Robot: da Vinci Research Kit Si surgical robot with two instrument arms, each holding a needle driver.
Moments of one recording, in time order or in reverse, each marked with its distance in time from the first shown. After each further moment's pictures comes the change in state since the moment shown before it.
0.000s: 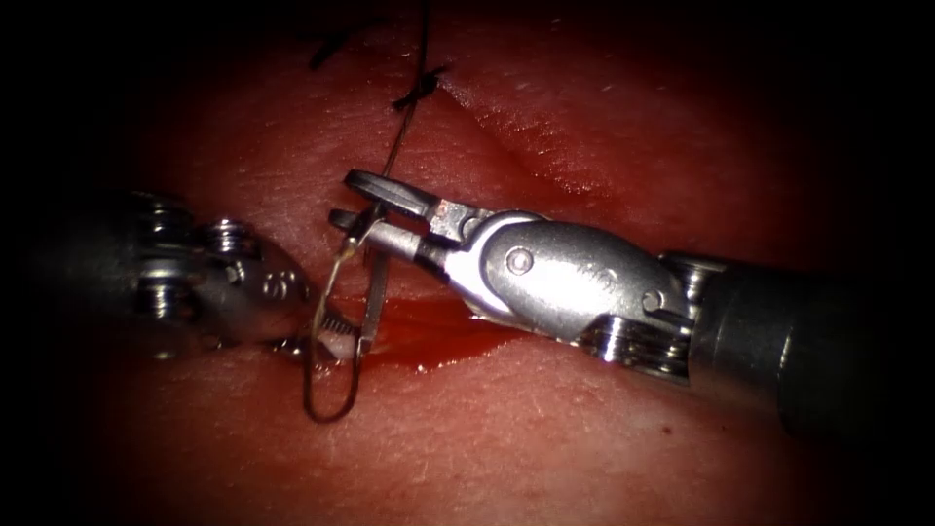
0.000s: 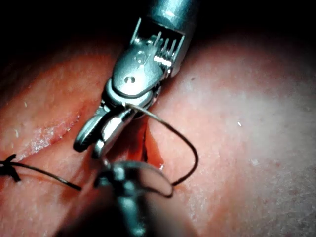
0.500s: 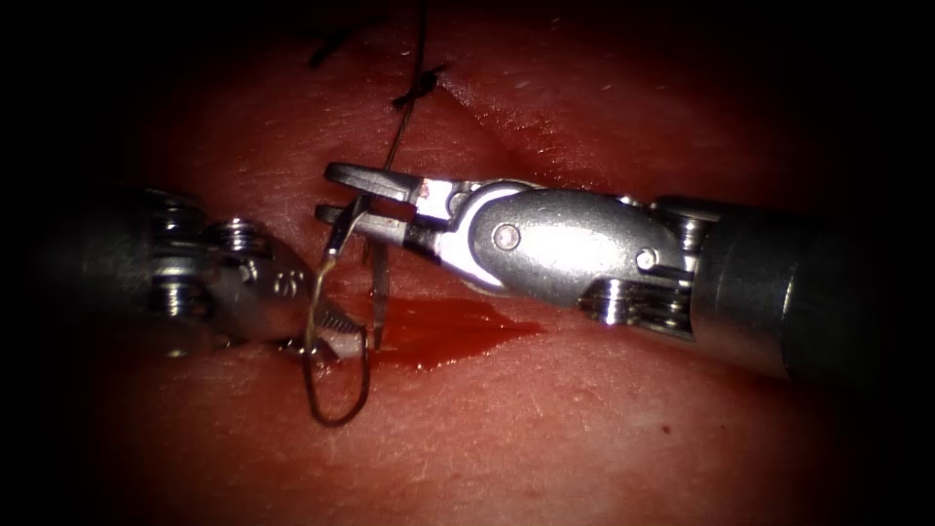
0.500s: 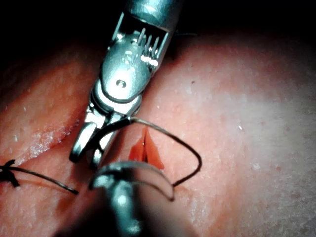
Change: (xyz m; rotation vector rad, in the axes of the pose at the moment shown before) right arm 0.000 0.001 0.001 0.088 0.035 -0.200; left arm 0.000 0.000 0.000 0.020 0.029 0.001
